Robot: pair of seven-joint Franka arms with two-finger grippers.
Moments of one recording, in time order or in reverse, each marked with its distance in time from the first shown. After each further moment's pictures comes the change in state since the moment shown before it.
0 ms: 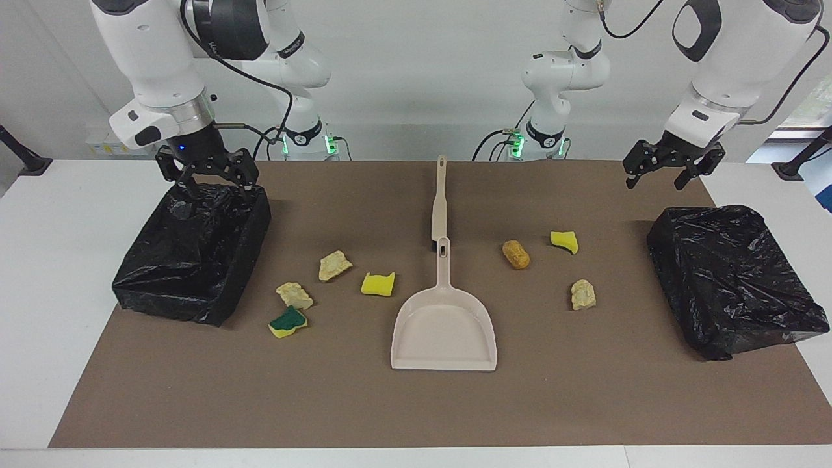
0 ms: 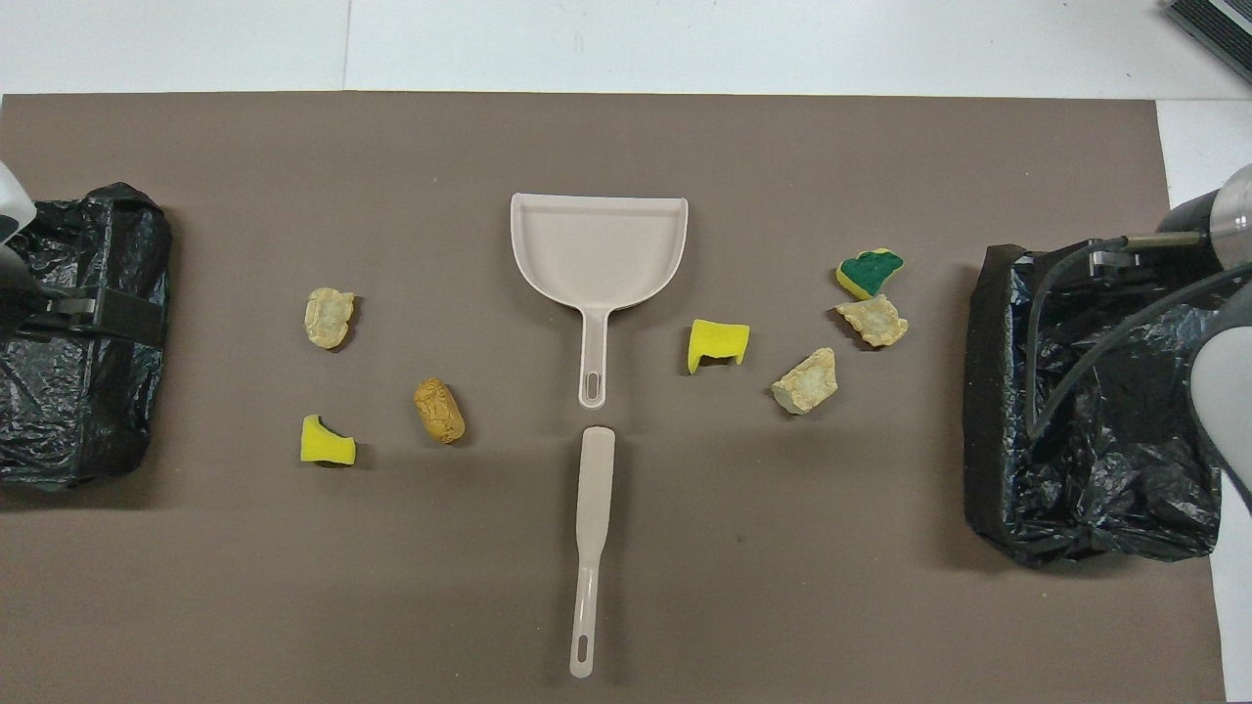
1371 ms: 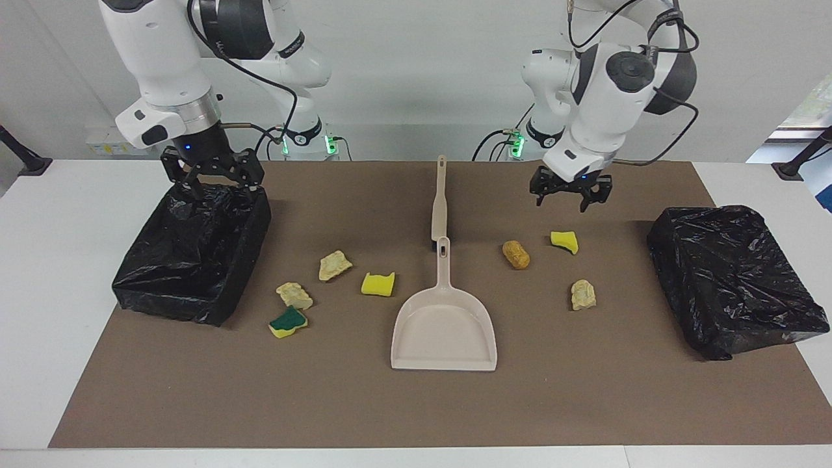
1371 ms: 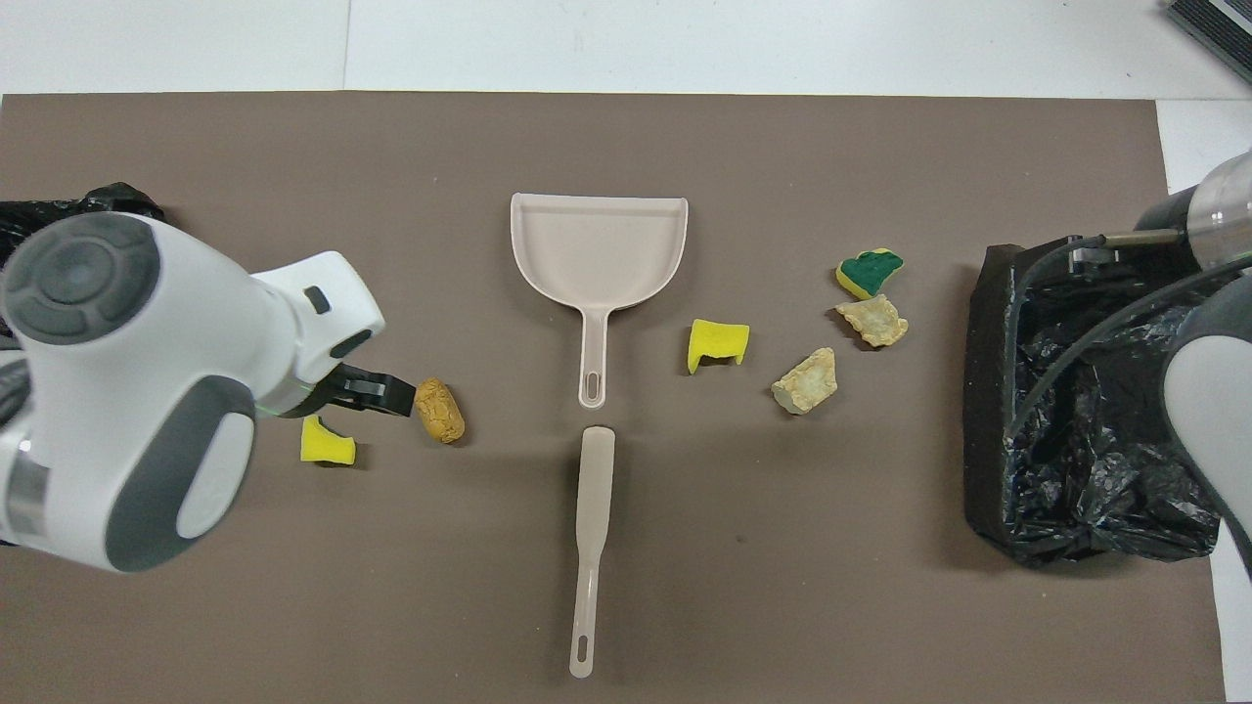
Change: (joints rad) left arm -0.311 -0.022 -0.023 -0.313 -0.010 0.237 -0.166; right arm 0.040 0.003 0.002 0.000 0.001 0.029 0.009
